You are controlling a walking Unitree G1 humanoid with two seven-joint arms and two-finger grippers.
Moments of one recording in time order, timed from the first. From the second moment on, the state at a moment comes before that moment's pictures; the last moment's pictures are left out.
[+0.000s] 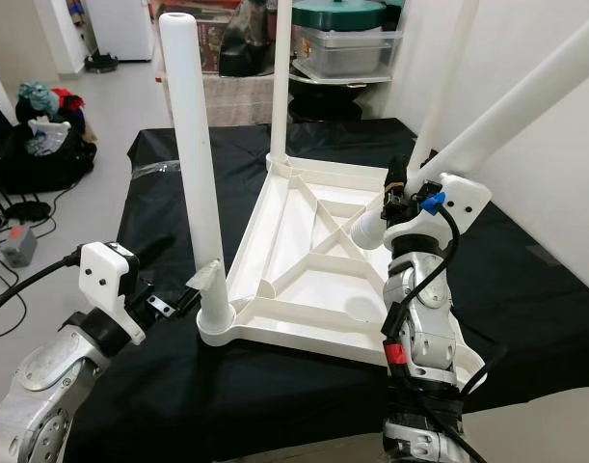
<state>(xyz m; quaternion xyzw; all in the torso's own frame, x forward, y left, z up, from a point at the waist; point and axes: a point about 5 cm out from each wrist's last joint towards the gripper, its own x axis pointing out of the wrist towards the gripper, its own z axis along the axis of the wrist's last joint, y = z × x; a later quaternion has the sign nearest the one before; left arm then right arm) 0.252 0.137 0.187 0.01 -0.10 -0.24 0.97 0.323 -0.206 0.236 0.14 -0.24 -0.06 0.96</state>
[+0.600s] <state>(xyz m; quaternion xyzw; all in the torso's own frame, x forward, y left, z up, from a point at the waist) 0.253 0.132 0.187 0.00 -0.10 -0.23 0.97 0.322 -0.203 0.234 0.14 -0.23 -0.05 0.96</state>
